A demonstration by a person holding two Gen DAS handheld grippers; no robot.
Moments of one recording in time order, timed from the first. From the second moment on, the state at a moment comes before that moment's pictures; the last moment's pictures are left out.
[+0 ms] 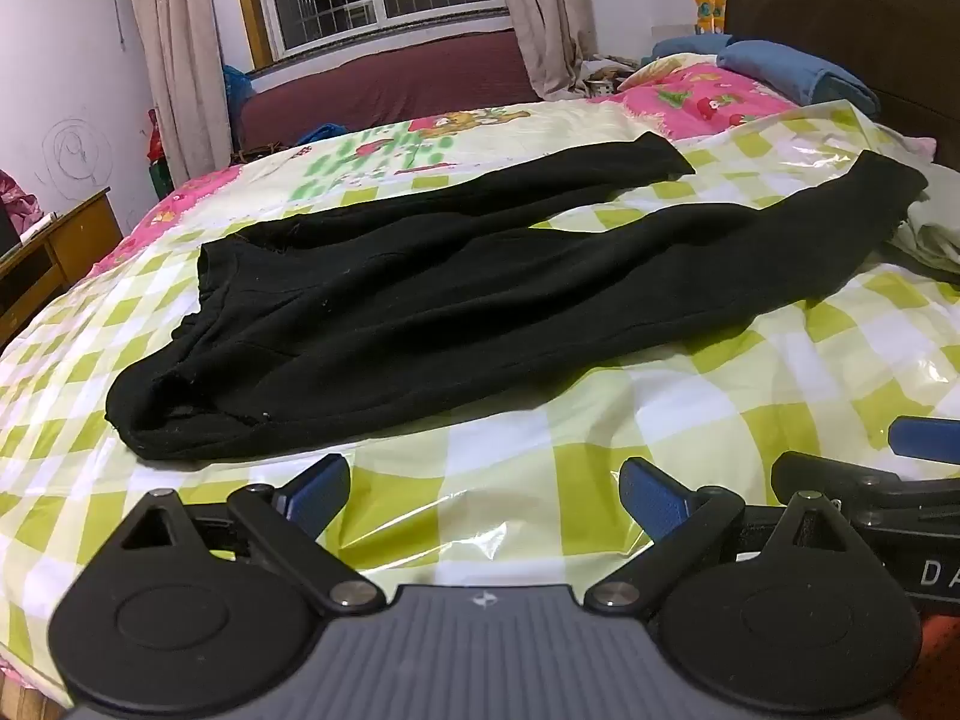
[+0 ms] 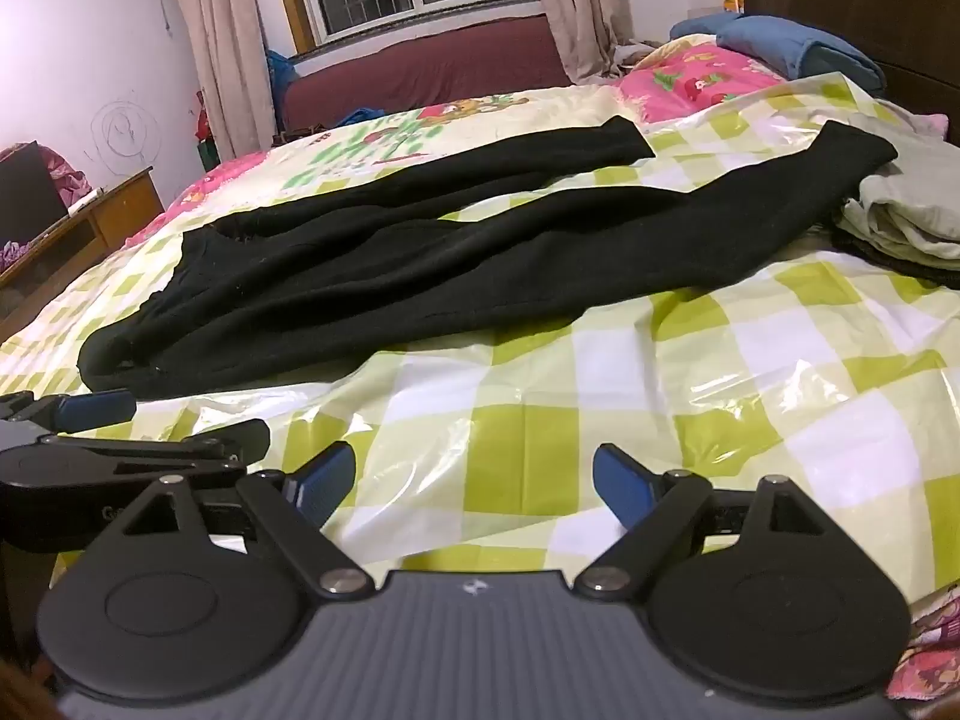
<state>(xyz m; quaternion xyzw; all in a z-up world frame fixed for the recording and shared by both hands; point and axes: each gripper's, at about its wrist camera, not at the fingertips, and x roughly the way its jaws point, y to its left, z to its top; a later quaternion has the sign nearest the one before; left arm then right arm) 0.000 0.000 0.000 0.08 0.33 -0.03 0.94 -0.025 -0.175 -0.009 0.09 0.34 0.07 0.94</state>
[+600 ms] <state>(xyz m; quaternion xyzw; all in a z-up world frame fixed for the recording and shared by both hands) 0.001 0.001 -0.001 0.08 0.34 -0.03 0.94 -0.024 -0.172 -0.011 0.07 0.34 0.06 0.94</state>
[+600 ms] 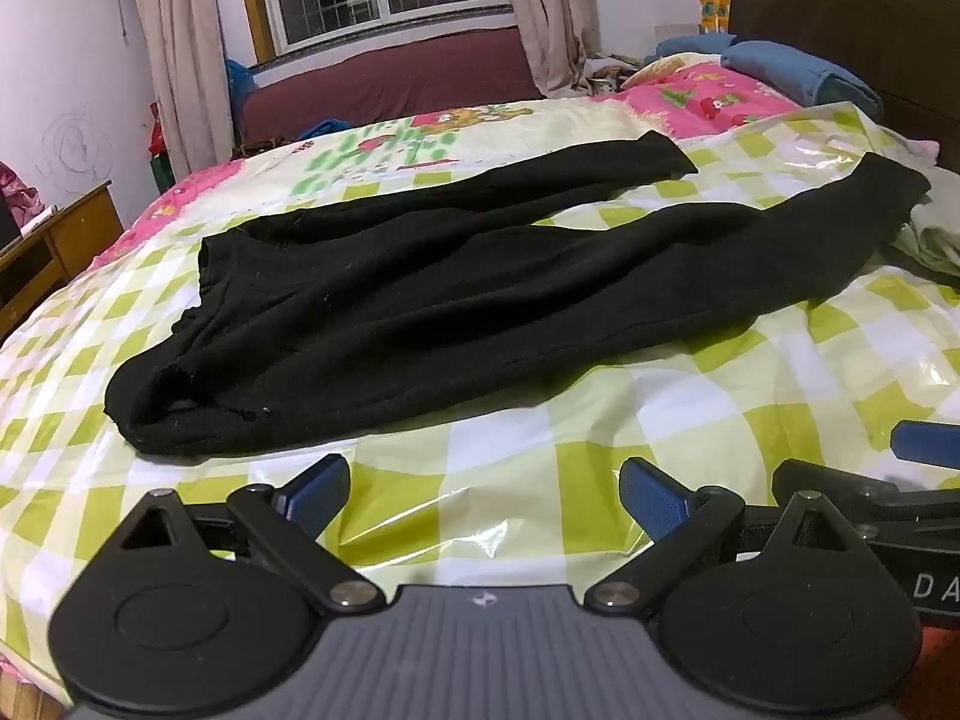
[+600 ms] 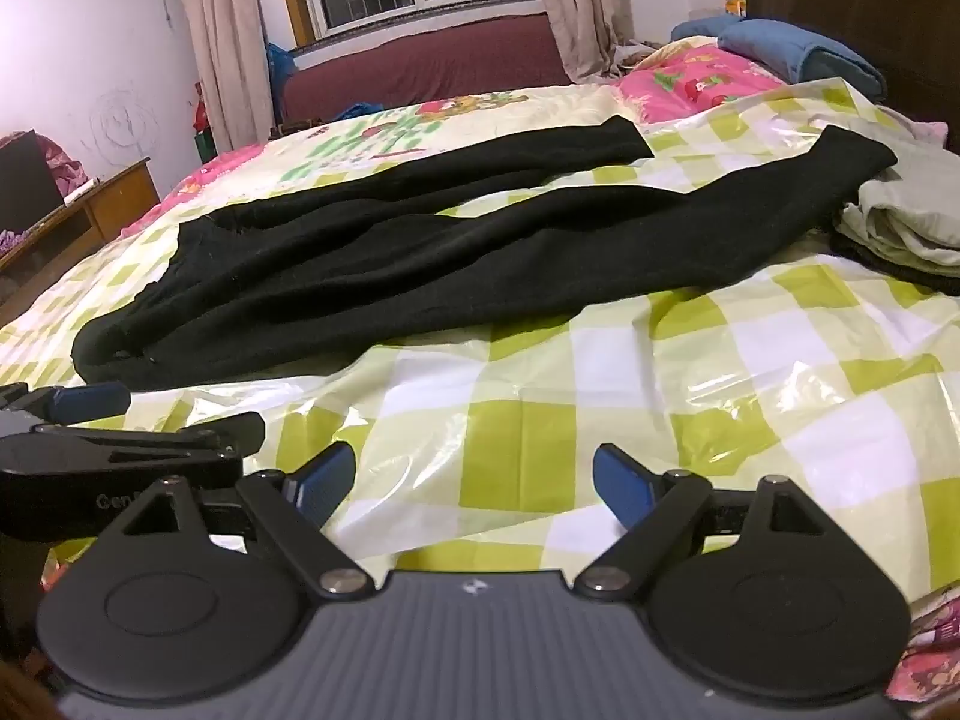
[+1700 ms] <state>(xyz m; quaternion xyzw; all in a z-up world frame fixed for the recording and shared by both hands) 0.003 0.000 -0.005 0.08 0.34 -0.03 0.94 -0.023 -0.170 -0.013 0.06 0.35 0.05 0.93</state>
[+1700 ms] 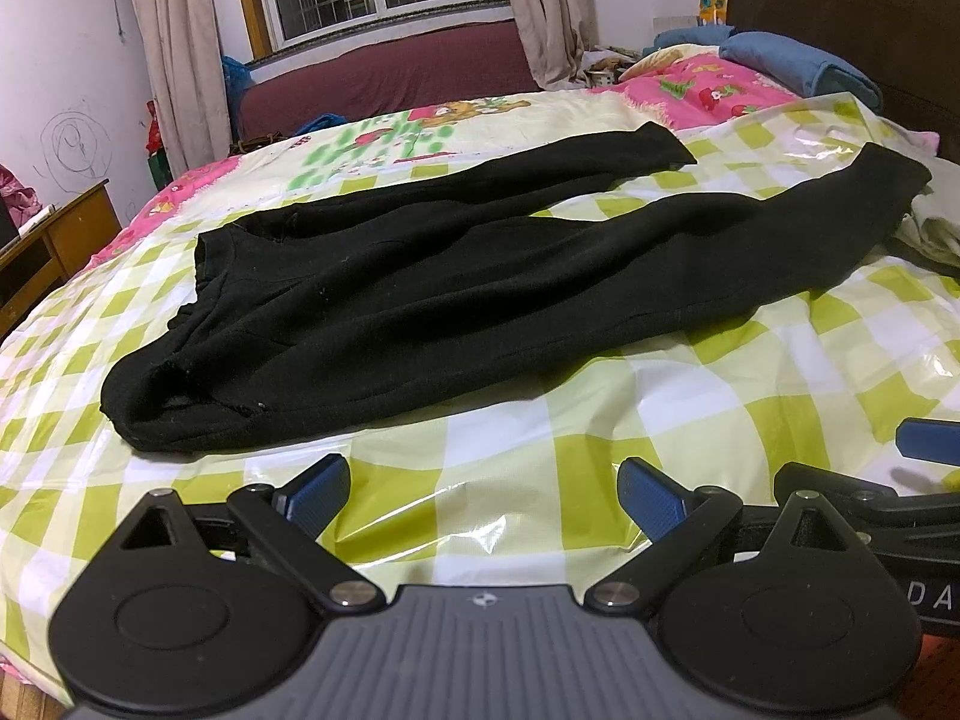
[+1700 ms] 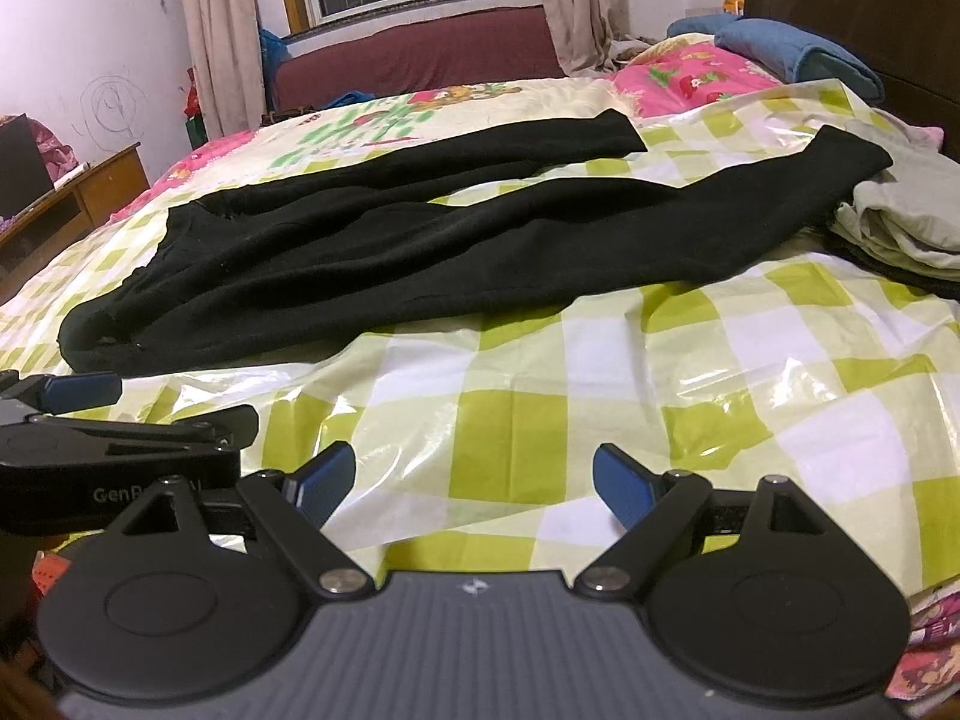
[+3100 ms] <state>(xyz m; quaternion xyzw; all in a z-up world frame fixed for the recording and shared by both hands) 0.005 0.002 -0.008 0.07 0.35 -0.03 0.94 -0.024 -0.170 -0.014 0.06 0.35 0.05 0.93</state>
